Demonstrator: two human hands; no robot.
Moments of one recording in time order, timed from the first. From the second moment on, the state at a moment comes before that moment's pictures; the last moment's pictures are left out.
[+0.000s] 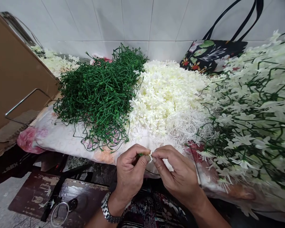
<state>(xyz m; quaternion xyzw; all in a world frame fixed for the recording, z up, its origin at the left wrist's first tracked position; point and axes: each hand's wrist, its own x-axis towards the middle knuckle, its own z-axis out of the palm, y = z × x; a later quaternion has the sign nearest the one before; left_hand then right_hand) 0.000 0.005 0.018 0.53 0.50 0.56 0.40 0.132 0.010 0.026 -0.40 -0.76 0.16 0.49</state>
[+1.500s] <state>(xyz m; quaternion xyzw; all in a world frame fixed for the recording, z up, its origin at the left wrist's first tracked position) -0.002 -0.001 0.018 0.58 0.50 0.56 0.33 0.136 0.005 0.021 -0.40 -0.70 0.31 0.50</state>
